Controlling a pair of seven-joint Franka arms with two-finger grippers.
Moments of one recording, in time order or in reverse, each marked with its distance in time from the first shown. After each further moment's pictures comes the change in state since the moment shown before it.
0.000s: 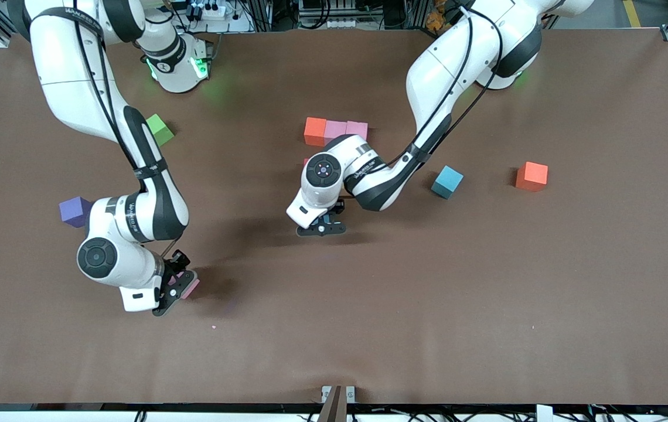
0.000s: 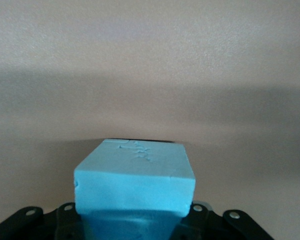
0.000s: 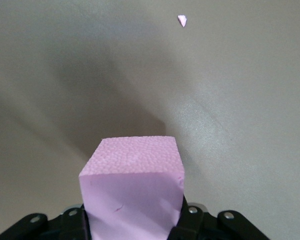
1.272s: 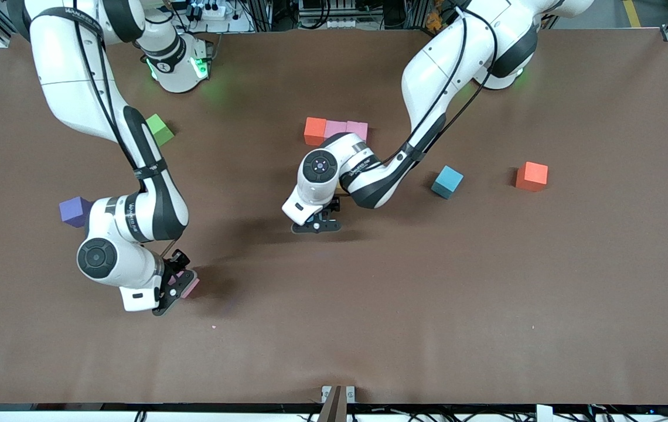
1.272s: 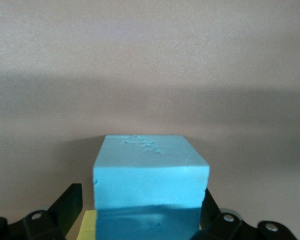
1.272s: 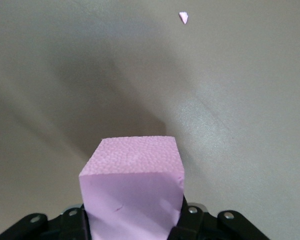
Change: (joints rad) left arm -0.020 0.001 0.006 0.006 -0.004 0.010 -0.005; right arm 0.000 0.000 0.000 0.000 0.000 -0.007 0.000
